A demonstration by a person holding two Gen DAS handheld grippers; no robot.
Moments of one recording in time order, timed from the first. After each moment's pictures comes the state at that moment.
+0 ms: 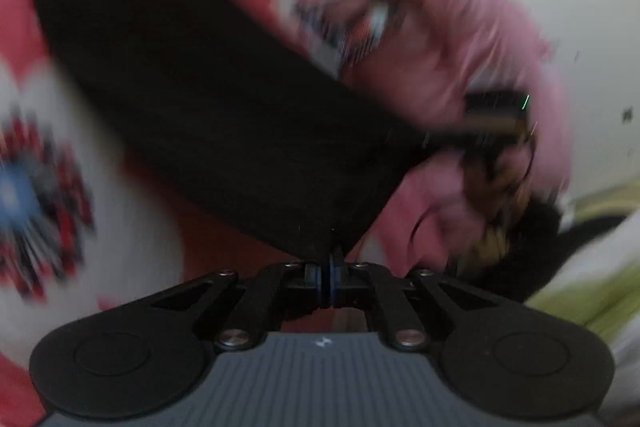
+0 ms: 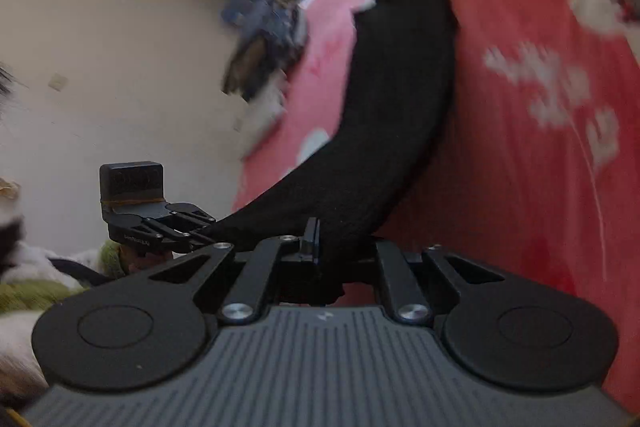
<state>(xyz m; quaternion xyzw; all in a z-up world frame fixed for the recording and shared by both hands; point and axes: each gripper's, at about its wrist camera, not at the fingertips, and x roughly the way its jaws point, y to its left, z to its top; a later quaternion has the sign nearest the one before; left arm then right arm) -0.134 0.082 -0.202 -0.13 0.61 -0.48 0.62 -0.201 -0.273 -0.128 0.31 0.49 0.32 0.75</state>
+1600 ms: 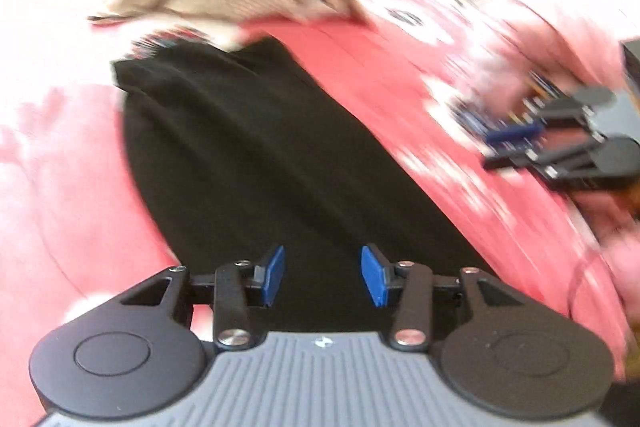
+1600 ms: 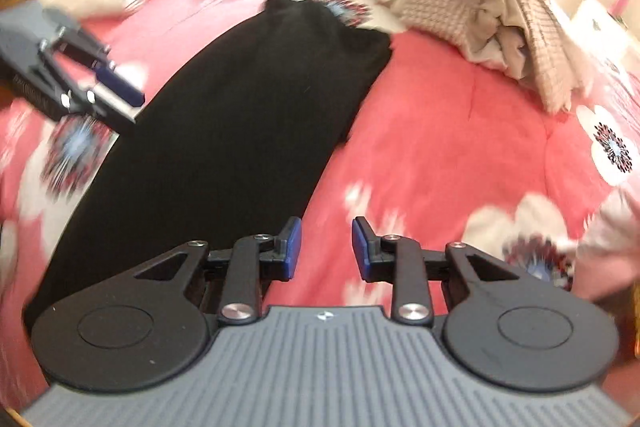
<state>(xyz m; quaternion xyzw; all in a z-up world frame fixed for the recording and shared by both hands) 0.010 0.060 -0.157 0.00 0.47 -0.29 0.83 -0.062 -0.199 -0.087 -0.15 0.45 0.22 0.85</state>
